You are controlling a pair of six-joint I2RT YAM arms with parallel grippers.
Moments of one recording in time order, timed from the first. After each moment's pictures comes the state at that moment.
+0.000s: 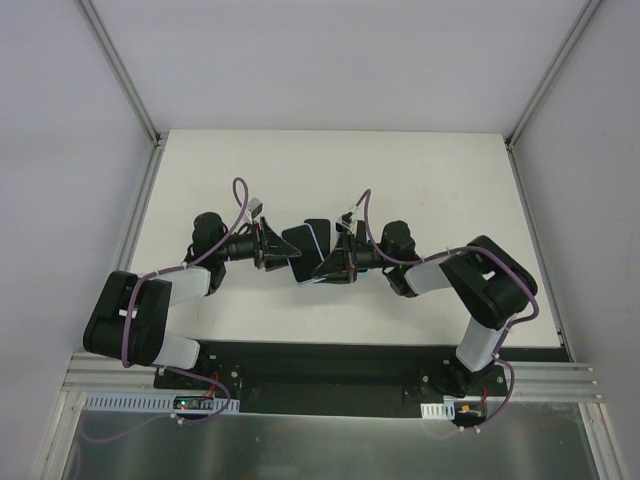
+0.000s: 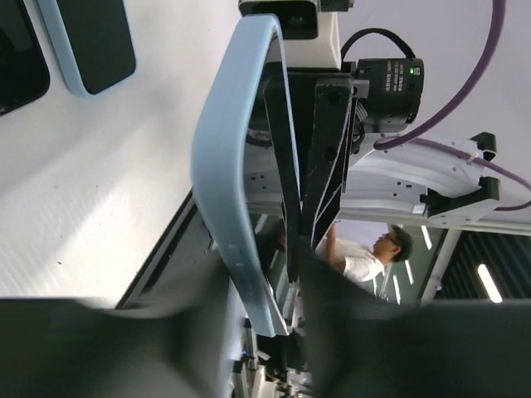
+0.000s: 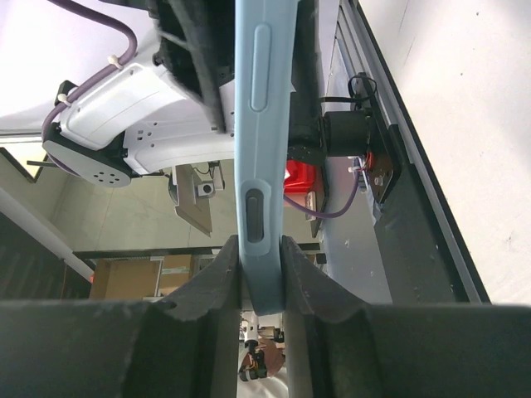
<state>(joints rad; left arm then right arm) -0.21 1.40 0.43 0.76 1.12 -1.34 0.65 1.76 0.60 1.15 -1.02 1.56</state>
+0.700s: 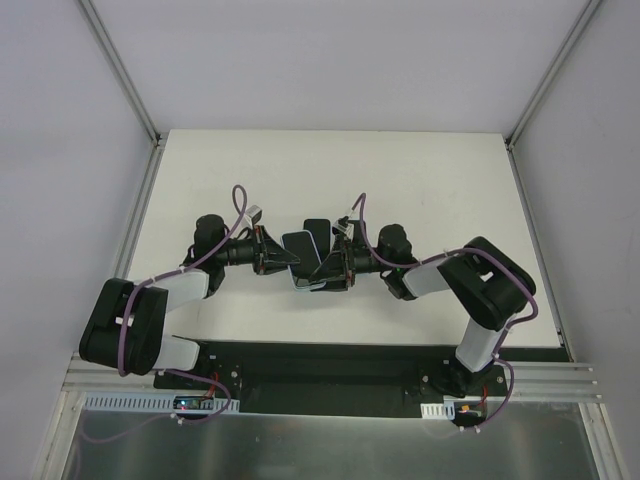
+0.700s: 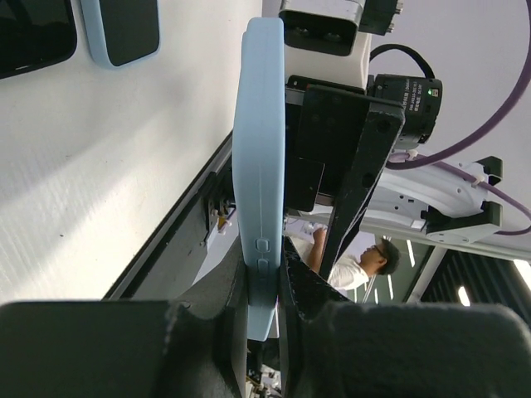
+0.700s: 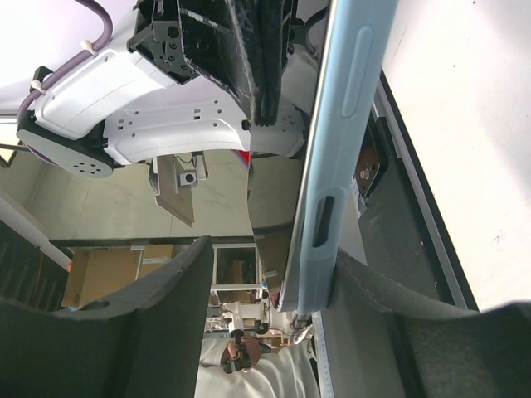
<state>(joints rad) -0.21 1.36 0.42 0.60 1.08 -1.31 0.68 1.77 0.59 1.13 -1.02 1.49</state>
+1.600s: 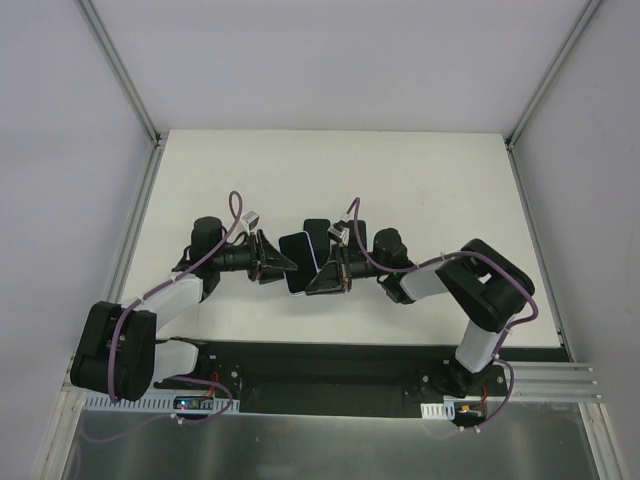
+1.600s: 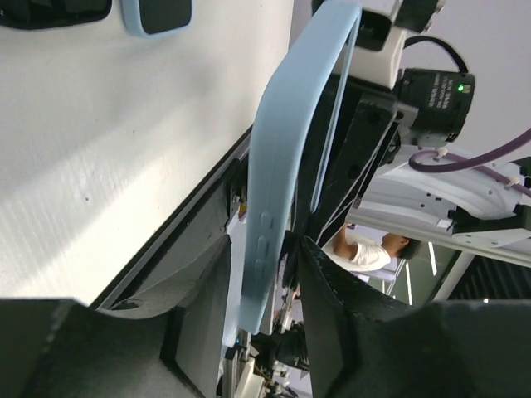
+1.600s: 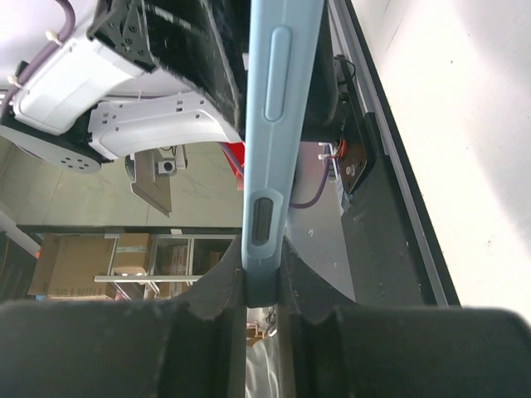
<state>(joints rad) -0.21 1.24 0.44 0.30 1.06 -1.18 0.72 1.76 0.58 1.11 -1.00 1.39</state>
